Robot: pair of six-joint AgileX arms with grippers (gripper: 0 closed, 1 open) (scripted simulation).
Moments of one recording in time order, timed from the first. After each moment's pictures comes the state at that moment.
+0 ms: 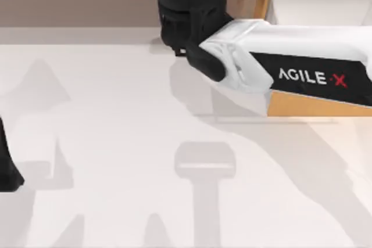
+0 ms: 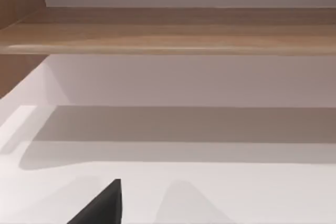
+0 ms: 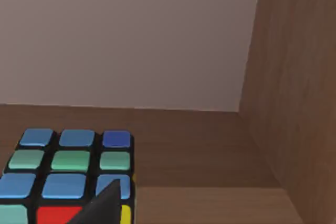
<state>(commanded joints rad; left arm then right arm) 0.00 0.00 0.00 0.00 0.00 0.00 0.77 2.13 1.58 0.52 0.89 -0.04</state>
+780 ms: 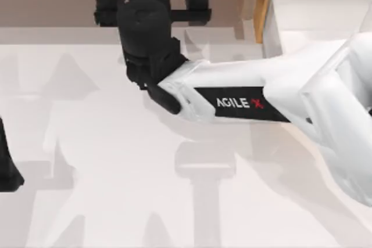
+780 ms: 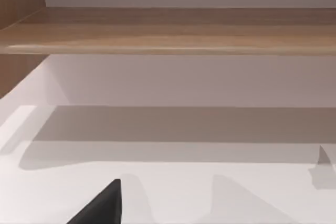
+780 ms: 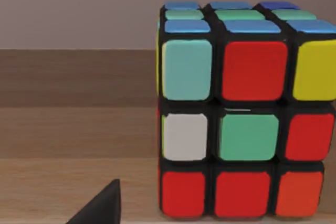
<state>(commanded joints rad) 0.00 0.00 0.00 0.00 0.00 0.00 0.82 2.45 1.76 0.68 0.86 0.02</state>
